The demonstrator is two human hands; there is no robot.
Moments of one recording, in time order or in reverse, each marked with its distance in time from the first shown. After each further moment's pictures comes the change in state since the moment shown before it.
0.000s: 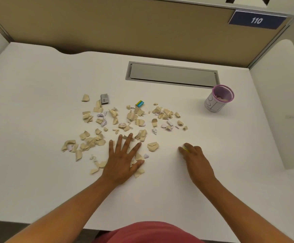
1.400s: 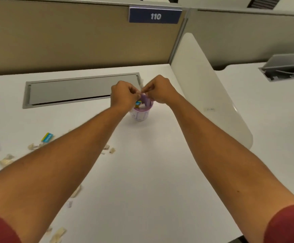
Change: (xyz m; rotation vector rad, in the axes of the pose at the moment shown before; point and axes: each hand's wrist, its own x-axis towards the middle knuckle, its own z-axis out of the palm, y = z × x) left_hand 0.358 0.265 -0.109 -0.742 0.074 -0.226; right_hand 0.189 0.187 -0.199 0.546 0.190 0.244
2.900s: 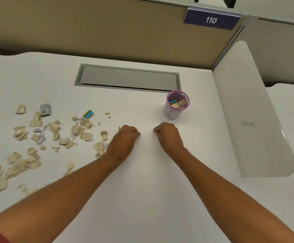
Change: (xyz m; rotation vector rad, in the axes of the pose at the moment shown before) left_hand -0.127 -0.184 -0.024 0.605 -0.106 0.347; right_hand -0.088 0.027 0.155 -0.274 -0.110 -0.206
